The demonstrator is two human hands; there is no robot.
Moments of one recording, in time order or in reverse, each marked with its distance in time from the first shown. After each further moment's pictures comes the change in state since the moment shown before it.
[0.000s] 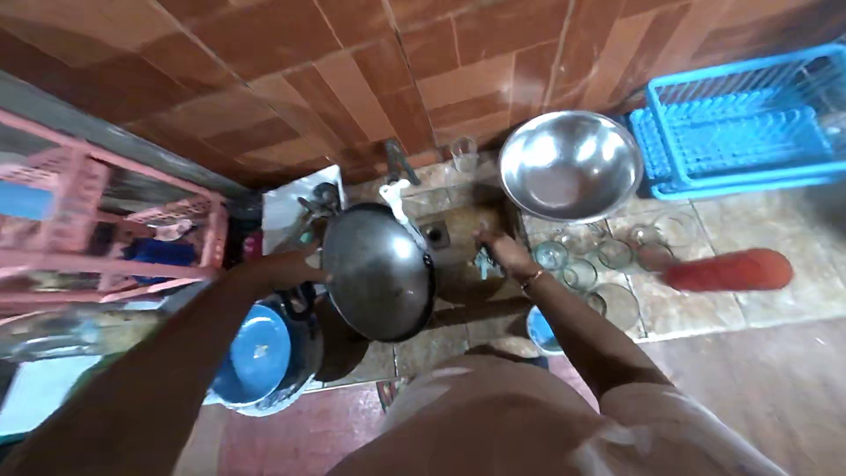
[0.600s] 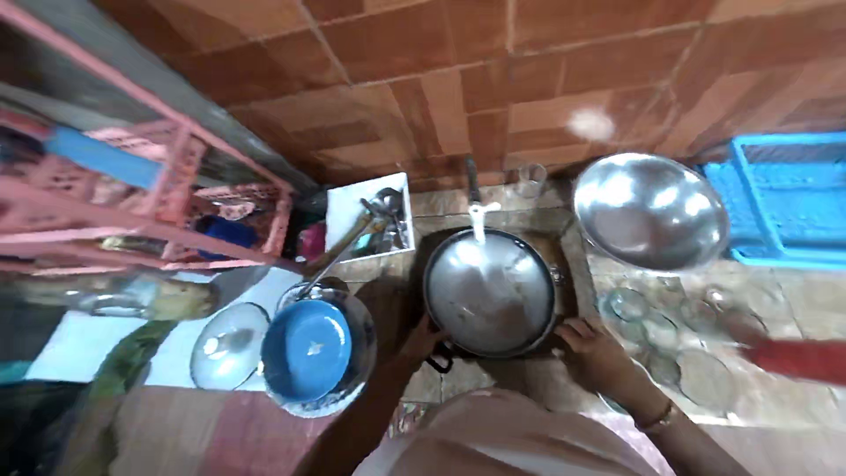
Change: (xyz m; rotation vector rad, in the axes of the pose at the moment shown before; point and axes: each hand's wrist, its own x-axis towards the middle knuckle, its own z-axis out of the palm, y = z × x) left_hand 0.057 -0.061 0.209 -0.862 -0.115 0.118; right_hand -0.087 0.034 0.036 -1.376 0.008 -0.336
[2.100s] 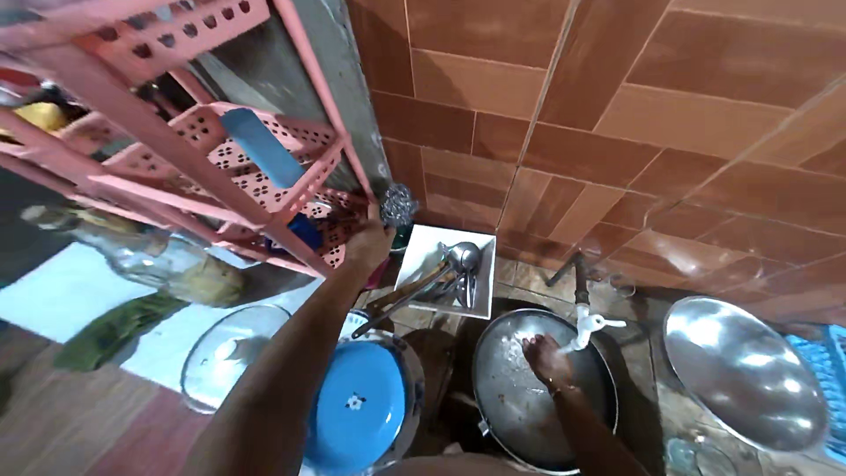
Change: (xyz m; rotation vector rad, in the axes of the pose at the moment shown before) left_hand 0.047 0.156 -0.353 0.547 0.874 0.237; right_hand 0.289 -0.097 0.085 2.016 0.289 0.632
